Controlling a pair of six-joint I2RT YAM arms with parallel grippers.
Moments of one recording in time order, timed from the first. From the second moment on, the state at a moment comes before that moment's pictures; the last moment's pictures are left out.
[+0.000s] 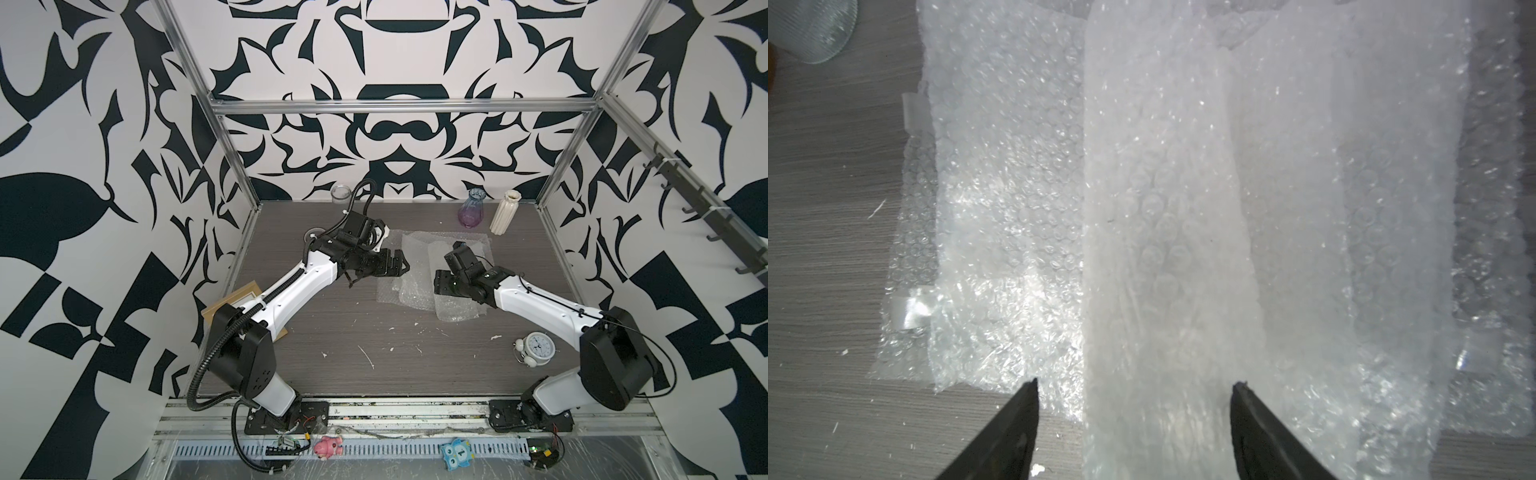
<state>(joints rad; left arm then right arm) -0.57 1.57 1.33 -0.66 0.40 -0.44 0.59 1.50 0.99 -0.46 0.15 0.61</state>
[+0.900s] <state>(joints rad) -0.46 1.44 1.31 -0.66 0.26 -0.43 0.77 1.69 1.10 -0.18 0.03 0.83</state>
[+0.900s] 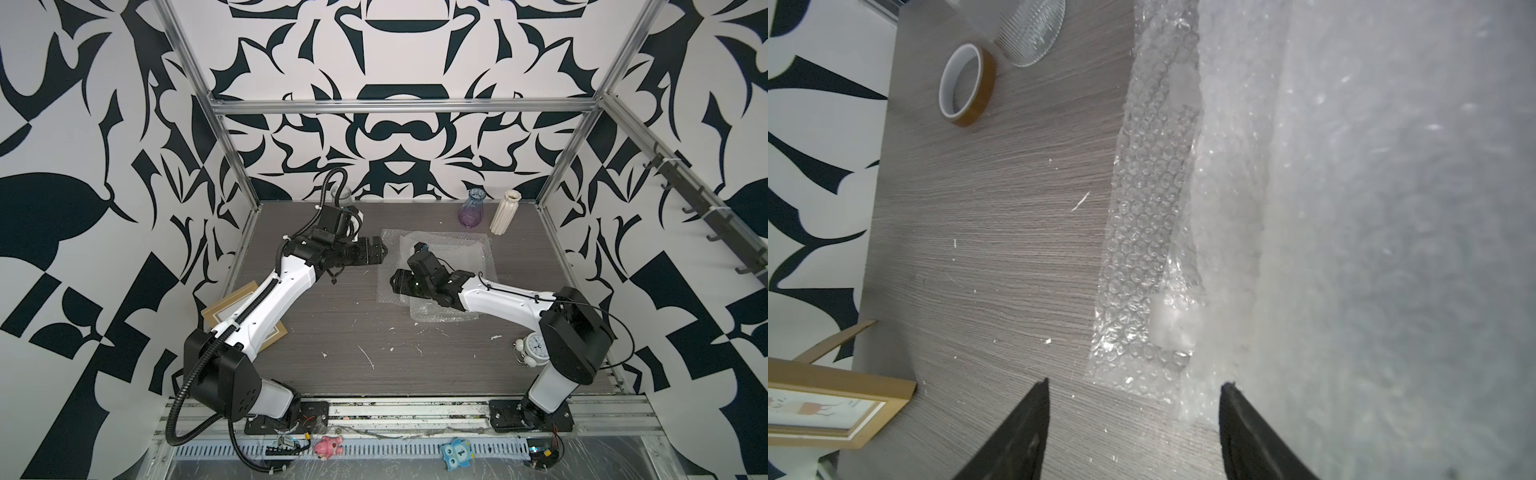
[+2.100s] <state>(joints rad) -0.44 1.50 1.30 -0.65 0.37 -0.47 0.60 1.31 0.89 -0.22 0.15 0.77</state>
